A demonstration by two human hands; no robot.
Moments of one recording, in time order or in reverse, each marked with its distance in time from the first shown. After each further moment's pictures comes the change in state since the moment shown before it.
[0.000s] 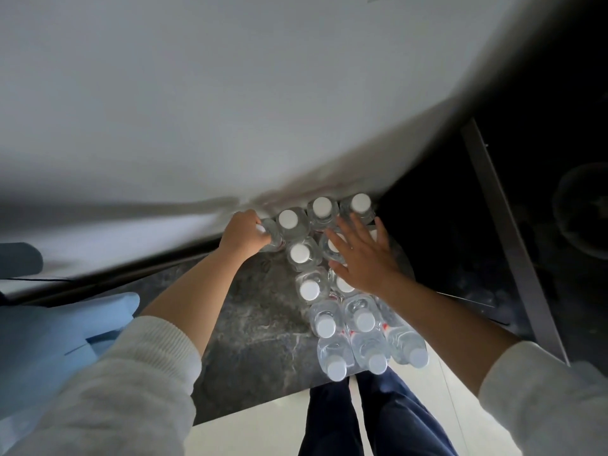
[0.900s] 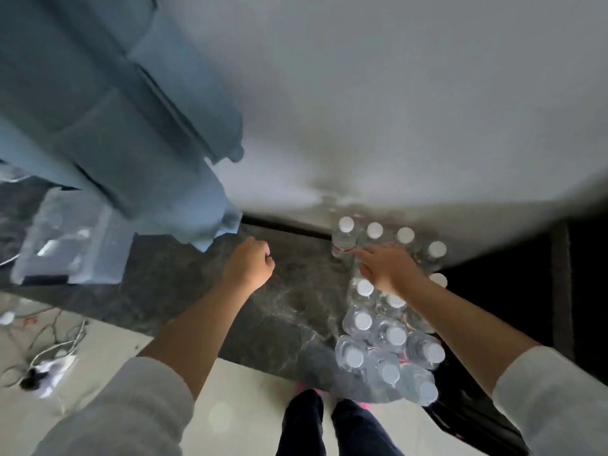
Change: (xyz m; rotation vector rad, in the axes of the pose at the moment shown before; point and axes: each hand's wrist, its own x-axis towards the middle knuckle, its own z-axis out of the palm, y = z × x) left_hand -0.178 -0.085 -0.012 -0.049 0.263 -0.265; right_hand -0.021 -0.070 -0.061 -0.335 0.007 -0.434
